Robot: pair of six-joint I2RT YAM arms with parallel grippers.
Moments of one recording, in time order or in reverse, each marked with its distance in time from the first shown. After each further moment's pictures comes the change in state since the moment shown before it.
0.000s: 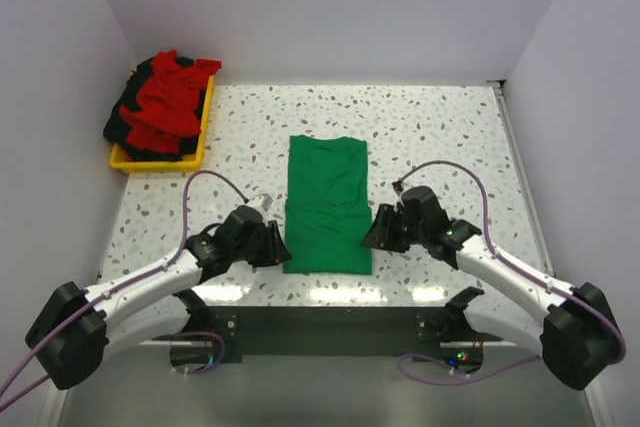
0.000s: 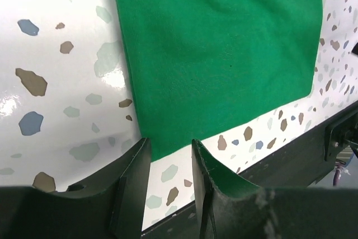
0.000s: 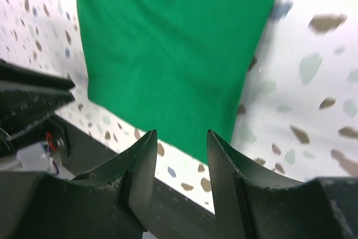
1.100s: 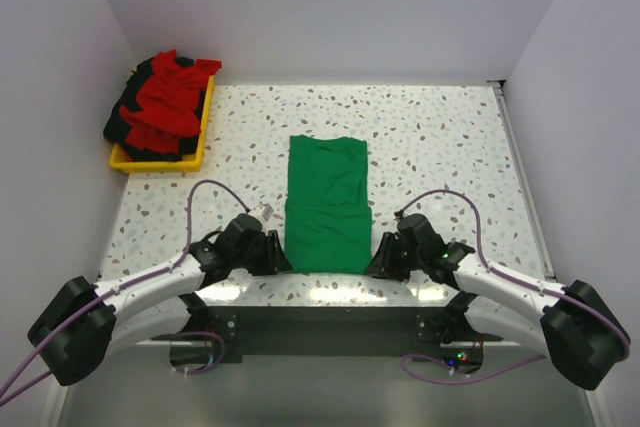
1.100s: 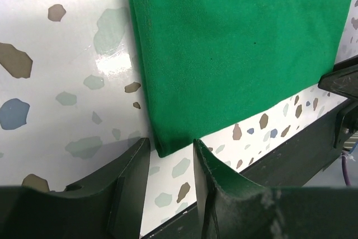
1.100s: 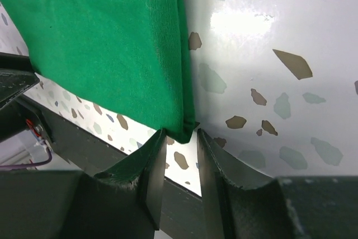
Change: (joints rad) left arm 0.000 0.031 -0.099 0.097 0.069 -0.013; right arm 0.121 -0.050 -0.251 0.091 0.003 0.217
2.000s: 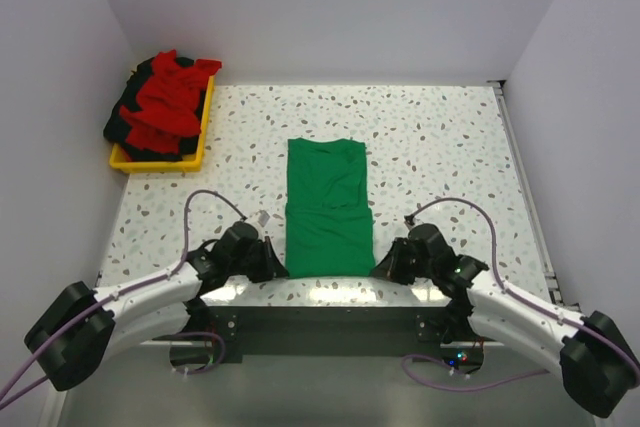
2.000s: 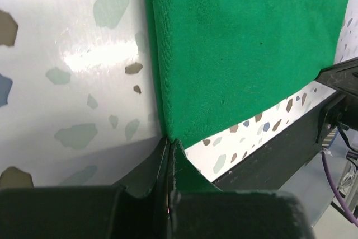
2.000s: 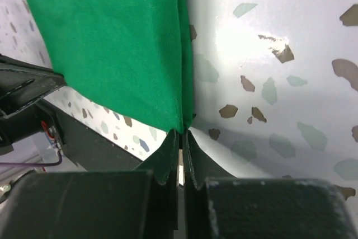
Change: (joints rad) left arm -0.003 -0.018 -0.080 0.092 0.040 -0.095; right arm 0.000 -0.175 -0.095 0.018 0.032 0.050
